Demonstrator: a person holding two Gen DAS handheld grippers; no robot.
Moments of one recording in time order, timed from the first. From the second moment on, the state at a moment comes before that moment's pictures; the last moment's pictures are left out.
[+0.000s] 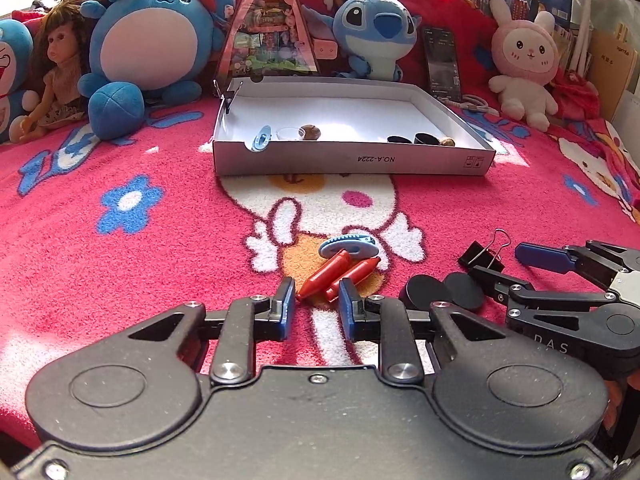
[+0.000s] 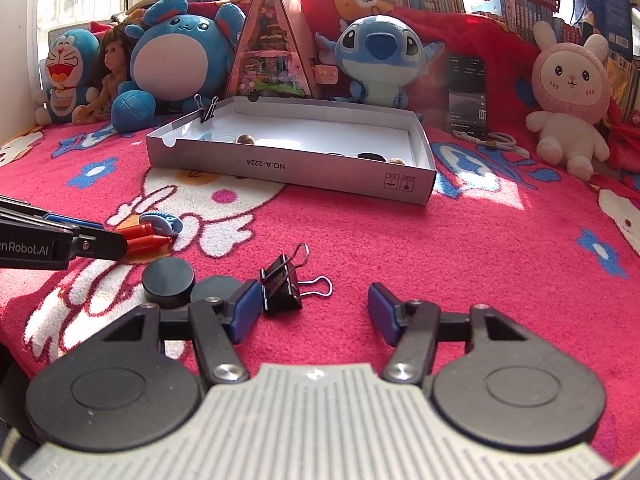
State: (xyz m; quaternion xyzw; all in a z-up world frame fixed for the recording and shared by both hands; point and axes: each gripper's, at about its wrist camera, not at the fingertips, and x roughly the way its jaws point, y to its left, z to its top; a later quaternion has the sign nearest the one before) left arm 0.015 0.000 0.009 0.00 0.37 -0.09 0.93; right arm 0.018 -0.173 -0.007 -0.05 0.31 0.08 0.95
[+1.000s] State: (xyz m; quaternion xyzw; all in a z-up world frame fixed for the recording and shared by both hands) left arm 0.023 0.008 0.007 0.00 0.36 -0.06 0.93; right arm 0.020 -0.185 -0.005 -0.03 0.30 0.05 0.95
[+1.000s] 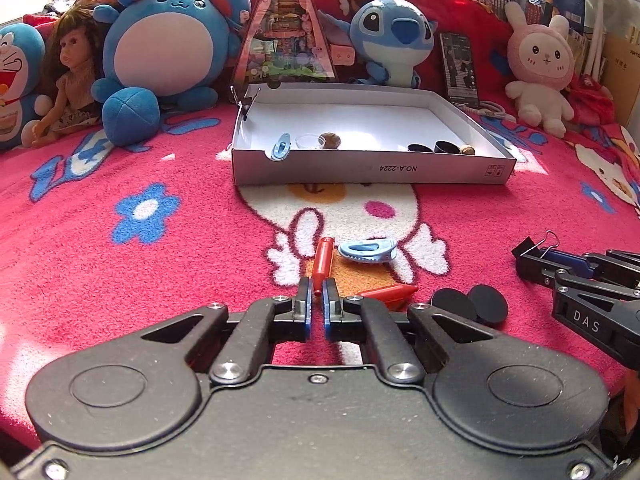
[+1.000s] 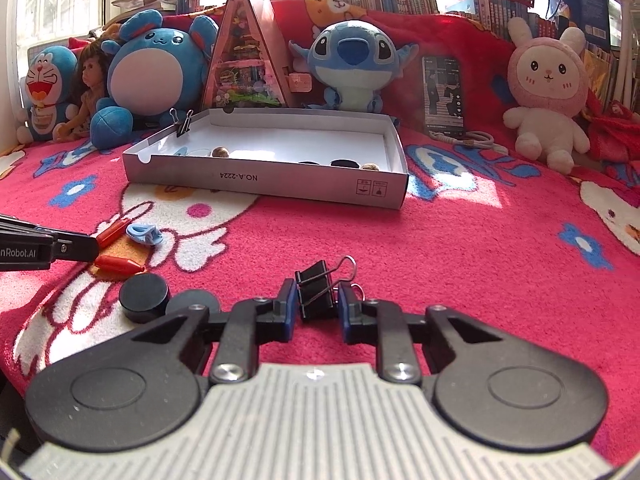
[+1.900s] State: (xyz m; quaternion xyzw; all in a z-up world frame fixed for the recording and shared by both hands) left arm 0.049 0.001 0.002 0.01 0.36 -0.07 0.93; right arm 0.029 -0.185 -0.007 -0.03 0.29 0.04 0.96
